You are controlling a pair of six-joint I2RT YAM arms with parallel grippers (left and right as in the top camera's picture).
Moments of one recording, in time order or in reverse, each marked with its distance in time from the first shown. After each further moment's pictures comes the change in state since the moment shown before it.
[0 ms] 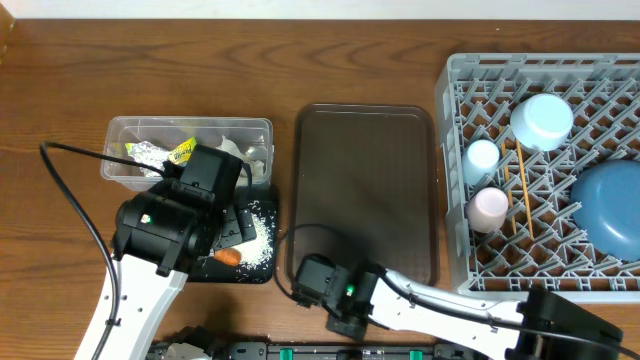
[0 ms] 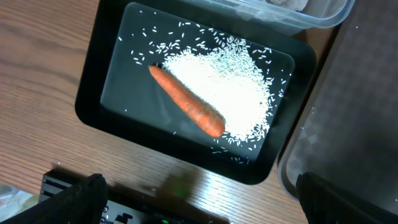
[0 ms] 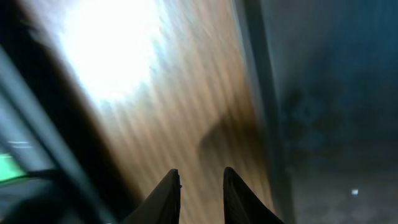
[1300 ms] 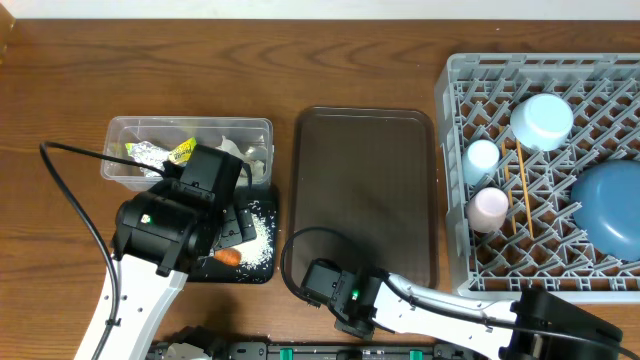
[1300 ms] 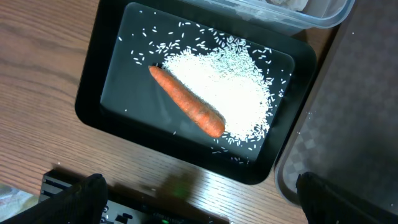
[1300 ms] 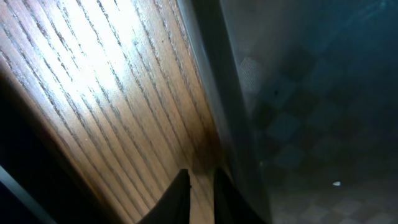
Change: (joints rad) left arm 0.000 0.000 0.000 0.000 0.000 0.000; right arm 0.002 0.002 -0.090 0.060 0.091 0.030
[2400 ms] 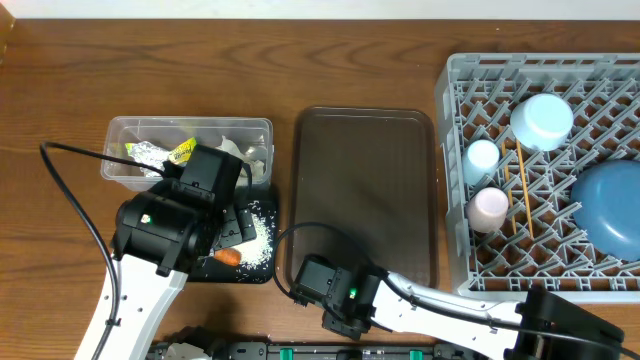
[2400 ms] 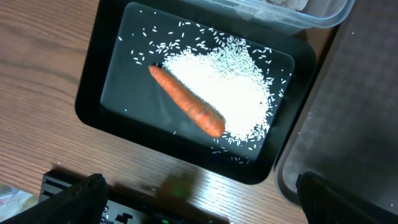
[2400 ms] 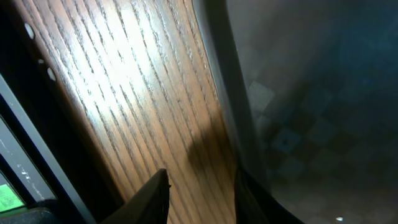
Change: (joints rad) left arm 0.000 0.000 0.000 0.000 0.000 0.000; right arm 0.000 -0.006 0.039 0.049 -0.070 -0.003
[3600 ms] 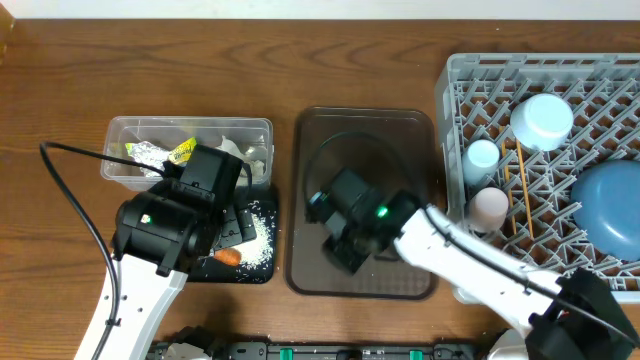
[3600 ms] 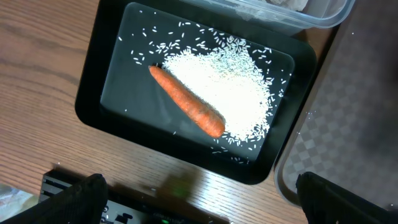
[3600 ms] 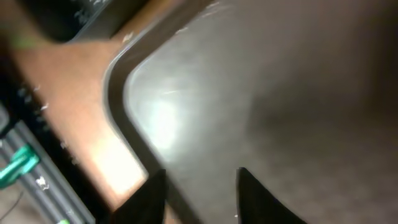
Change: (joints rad) left arm 0.000 0.000 0.000 0.000 0.000 0.000; right arm -0.334 -0.001 0.220 -0.102 -0.205 0.006
